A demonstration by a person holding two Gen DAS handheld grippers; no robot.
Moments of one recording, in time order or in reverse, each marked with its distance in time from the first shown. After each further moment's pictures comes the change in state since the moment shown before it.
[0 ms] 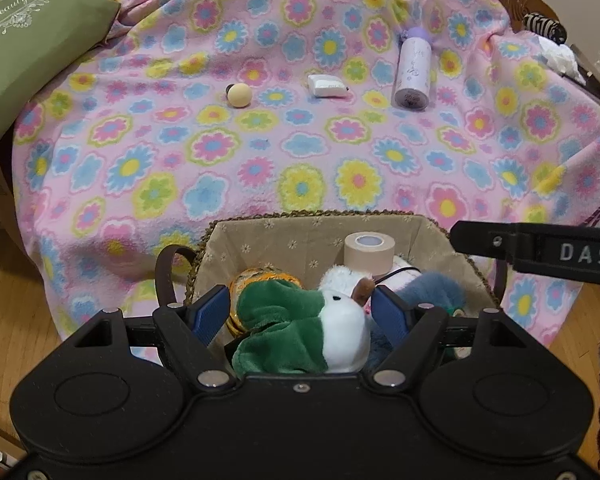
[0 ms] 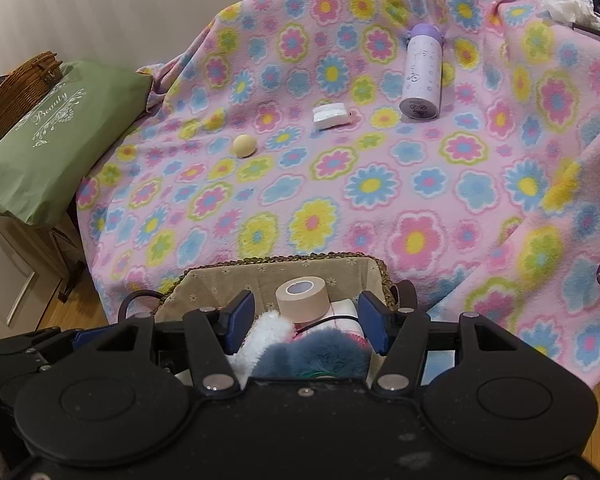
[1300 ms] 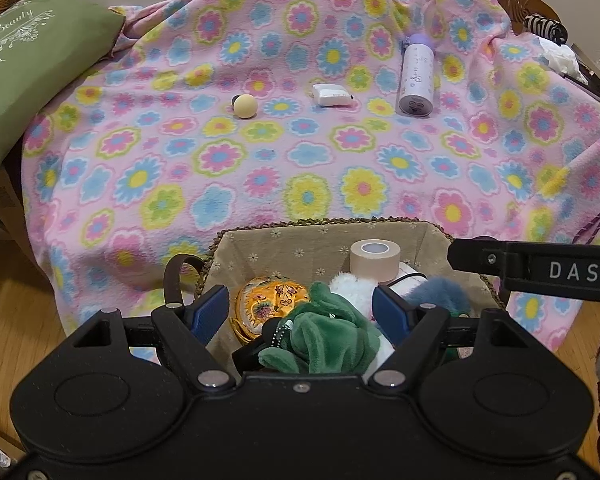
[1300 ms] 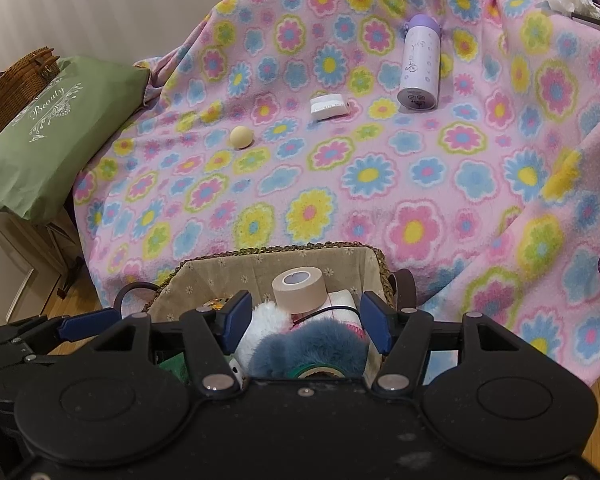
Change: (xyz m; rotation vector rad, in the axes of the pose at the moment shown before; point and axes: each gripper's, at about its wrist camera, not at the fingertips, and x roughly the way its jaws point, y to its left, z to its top) left arm -0.002 -0.003 -0.001 0.015 -0.024 0.038; right arm 0.002 0.000 0.000 0.002 0.019 -0.001
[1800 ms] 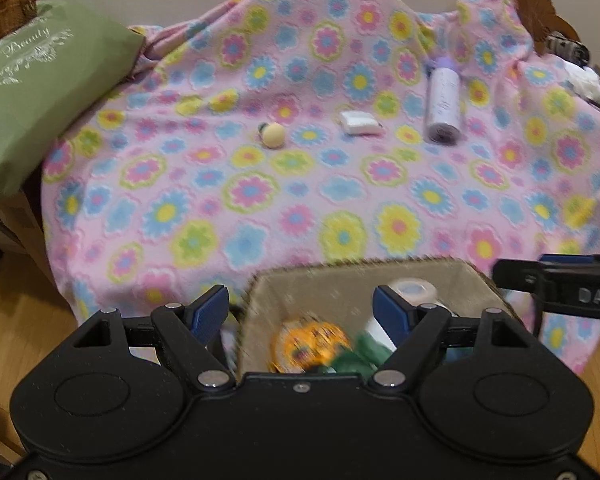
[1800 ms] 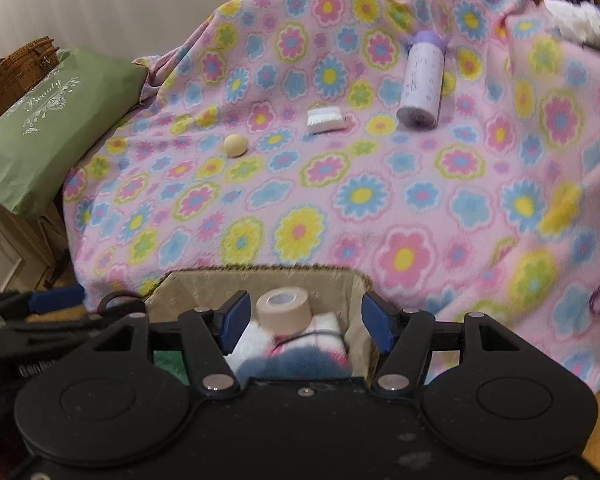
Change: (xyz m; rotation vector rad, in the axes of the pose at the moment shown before) left arm 0.006 0.021 0.028 -0.005 -0.060 0.067; right arm 0.010 -0.003 0.016 -0.073 -0.031 -0.042
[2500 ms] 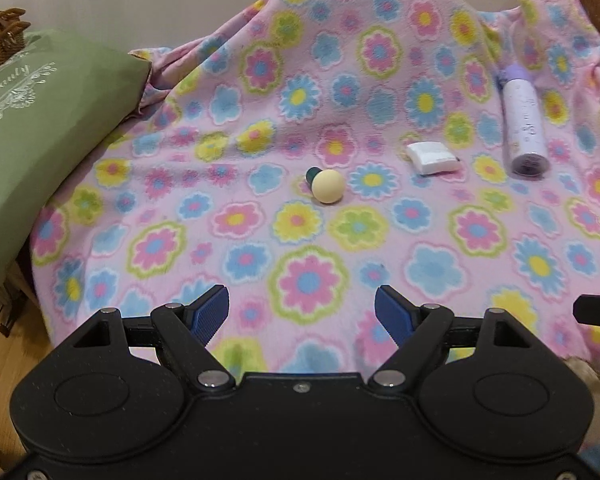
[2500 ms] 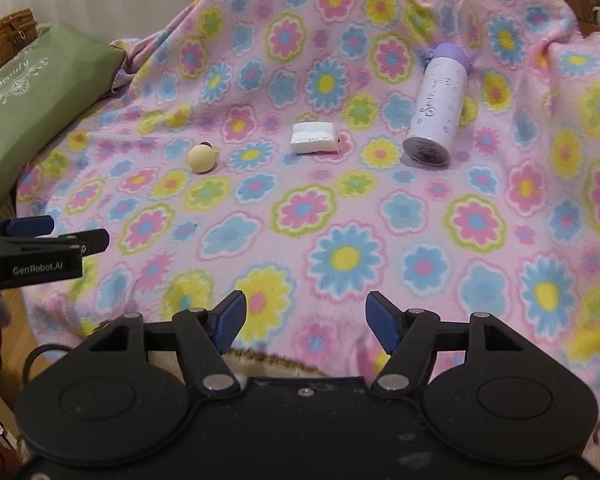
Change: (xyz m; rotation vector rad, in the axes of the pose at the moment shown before) left arm 0.106 0.031 0.067 0.056 -0.039 0.119; right arm 0.096 -0.011 0.068 -0.094 0.036 -0.049
